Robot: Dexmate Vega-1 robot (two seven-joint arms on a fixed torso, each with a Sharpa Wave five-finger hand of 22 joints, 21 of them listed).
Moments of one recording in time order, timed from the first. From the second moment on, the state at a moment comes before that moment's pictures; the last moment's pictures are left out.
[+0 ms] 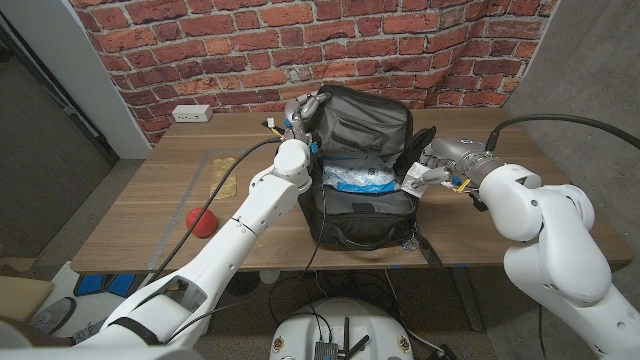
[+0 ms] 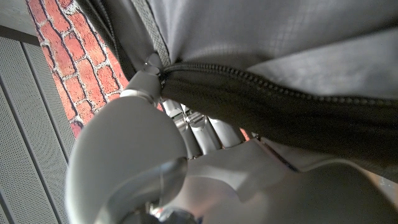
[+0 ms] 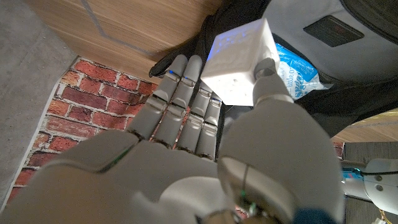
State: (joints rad) left arm 0.75 0.24 0.50 -1.70 -0.40 0.11 0.63; left_hand 0.97 0.06 0.43 -0.20 0.18 1.17 -0.08 0.26 0.21 1.30 -0.18 0.20 0.20 1.26 -0.24 0.19 0.18 0.89 -0.12 0.22 0.18; right arm -1.36 -0.69 -0.18 -2.64 -1.24 -0.63 0.78; right_hand 0.84 0.02 0.35 -0.17 0.18 0.68 -0.02 0.44 0.20 0.81 -0.08 0.43 0.51 0.80 -0.09 0.46 0.48 0.76 -0.08 0.34 0.20
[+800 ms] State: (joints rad) left arm 0.78 0.25 0.49 -1.80 -0.44 0.21 0.67; left_hand 0.96 0.06 0.43 -0.20 0.18 1.17 -0.08 0.26 0.21 1.30 -0.18 0.20 0.21 1.26 -0.24 0.19 0.18 0.89 -0.12 0.22 0.18; right arm -1.45 -0.79 0.00 -2.58 -1.03 -0.64 0.65; right_hand 0.83 0.02 0.35 -0.17 0.19 0.69 -0.02 0.44 0.20 0.81 -0.08 0.42 0.51 0.80 -0.09 0.45 0.48 0.75 -0.08 0.35 0.20
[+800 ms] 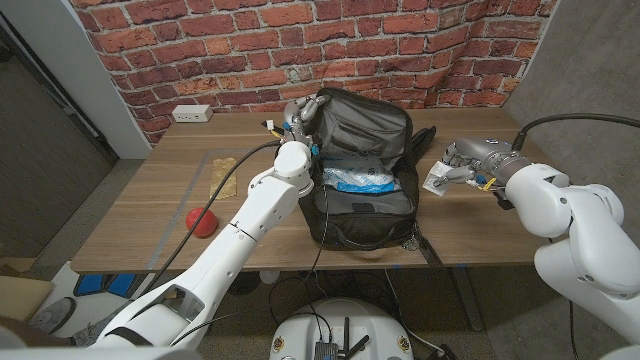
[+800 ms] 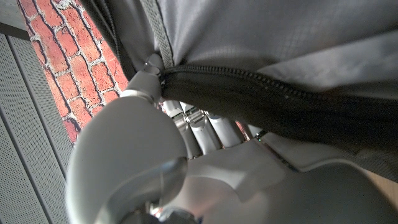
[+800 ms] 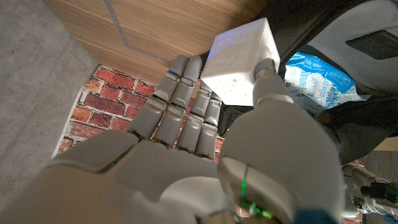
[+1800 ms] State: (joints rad) left arm 0.74 0.43 0.42 -1.91 -0.64 0.43 0.52; left_hand 0.97 0.06 0.44 -0.20 0.18 1.17 -0.07 0.26 0.21 1.28 -0.18 0.19 0.21 1.24 -0.24 0.19 0.18 0.88 -0.12 0.21 0.18; right arm -1.33 -1.00 -0.03 -2.44 -0.76 -0.70 0.43; right_hand 0.83 0.02 0.35 -0.17 0.19 0.69 -0.02 0.44 0.20 0.82 -0.09 0.41 0.51 0.80 -0.09 0.44 0.48 0.75 -0.08 0.35 0.20
